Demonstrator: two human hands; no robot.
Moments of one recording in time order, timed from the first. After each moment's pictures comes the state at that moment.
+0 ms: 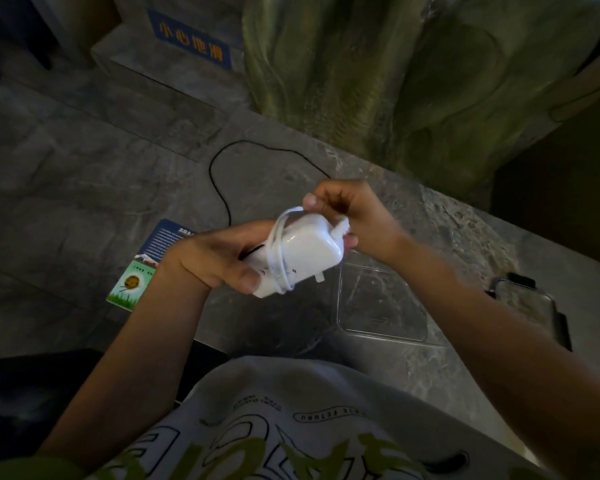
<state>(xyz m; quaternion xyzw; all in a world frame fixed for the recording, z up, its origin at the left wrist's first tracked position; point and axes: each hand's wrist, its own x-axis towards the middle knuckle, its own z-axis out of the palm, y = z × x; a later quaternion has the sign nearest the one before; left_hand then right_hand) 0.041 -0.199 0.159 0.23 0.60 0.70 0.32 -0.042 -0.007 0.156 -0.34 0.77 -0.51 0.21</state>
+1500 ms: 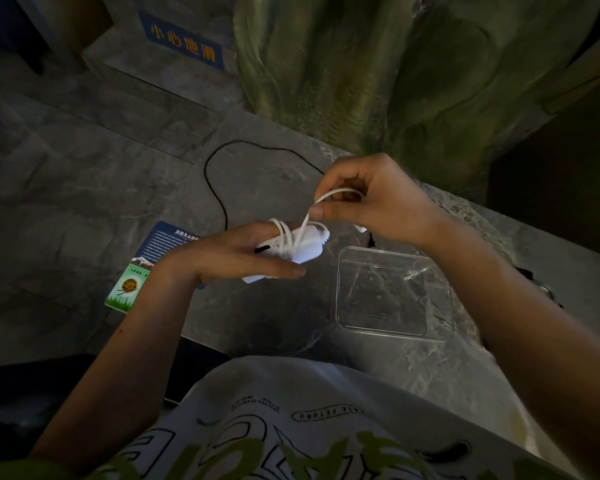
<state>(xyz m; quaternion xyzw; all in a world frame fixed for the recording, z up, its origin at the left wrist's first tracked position) 0.039 -0.198 0.145 0.11 0.75 0.58 0.29 -0.049 0.008 0.200 -0.36 0.81 -0.43 0.19</state>
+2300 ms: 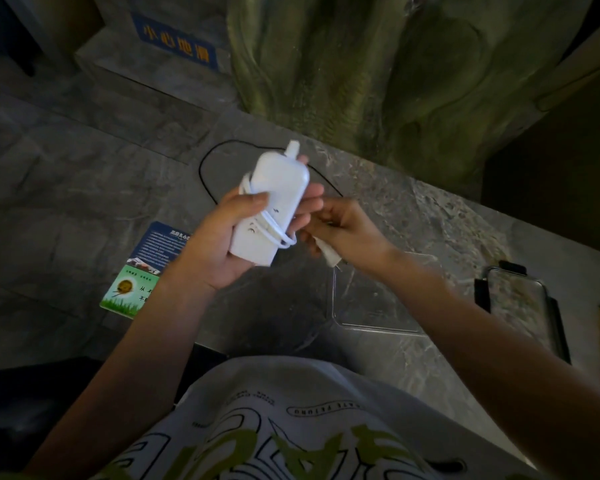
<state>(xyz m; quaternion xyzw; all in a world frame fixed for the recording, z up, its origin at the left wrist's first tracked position) 0.044 -0.179 0.157 0.06 0.38 0.91 0.16 -0.019 0.002 0.135 -0.23 0.74 -0.57 0.27</state>
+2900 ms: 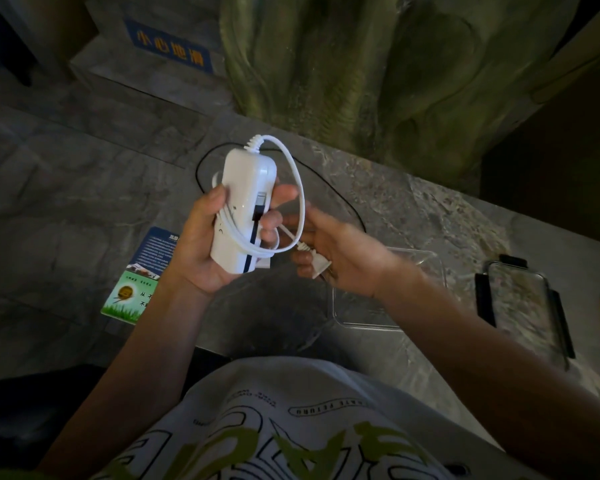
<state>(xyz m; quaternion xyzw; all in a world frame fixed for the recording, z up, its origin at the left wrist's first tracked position) 0.040 -0.187 0.144 0.09 0.09 0.96 0.24 0.004 -0.008 0.163 0.00 0.51 -0.70 0.51</state>
